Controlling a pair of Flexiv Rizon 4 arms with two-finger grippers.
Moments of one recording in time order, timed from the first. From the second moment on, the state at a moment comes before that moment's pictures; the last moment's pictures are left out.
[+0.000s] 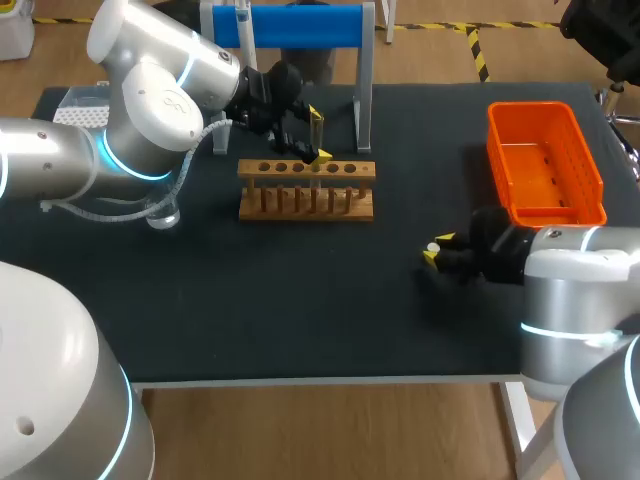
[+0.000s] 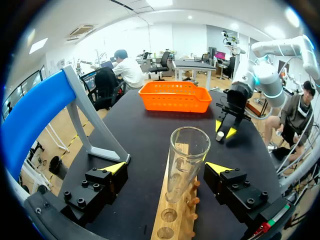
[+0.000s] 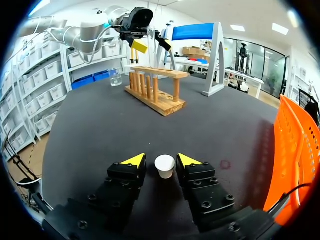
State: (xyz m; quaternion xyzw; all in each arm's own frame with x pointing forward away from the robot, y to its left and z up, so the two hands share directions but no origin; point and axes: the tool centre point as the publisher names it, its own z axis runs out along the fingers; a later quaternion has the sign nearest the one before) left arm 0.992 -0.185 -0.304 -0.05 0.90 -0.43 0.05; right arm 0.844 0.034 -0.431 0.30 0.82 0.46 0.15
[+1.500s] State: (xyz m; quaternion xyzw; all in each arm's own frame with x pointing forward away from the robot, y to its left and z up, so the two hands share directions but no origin) left arm 0.992 -0.185 -0.304 -0.05 0.90 -0.43 0.05; right arm 0.851 0.037 -0.425 0.31 0.82 0.46 0.15
